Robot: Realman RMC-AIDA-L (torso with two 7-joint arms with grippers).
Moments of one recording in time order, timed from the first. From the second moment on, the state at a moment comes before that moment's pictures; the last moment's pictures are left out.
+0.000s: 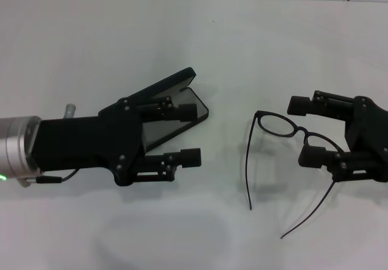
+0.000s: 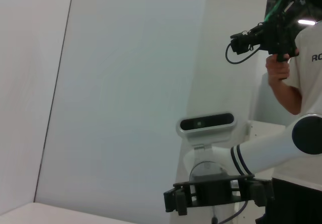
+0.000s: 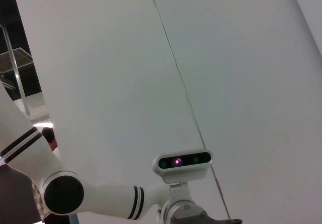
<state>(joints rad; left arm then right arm) -0.40 -2.02 1.09 0.62 1.49 1.87 -1.21 0.48 2.02 -0.90 -0.56 -1.59 -1.97 1.31</state>
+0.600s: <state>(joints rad) -0.39 -2.08 0.88 1.25 1.67 1.74 -1.86 0.31 2.01 -0.57 -0.53 -1.47 -1.92 1.08</state>
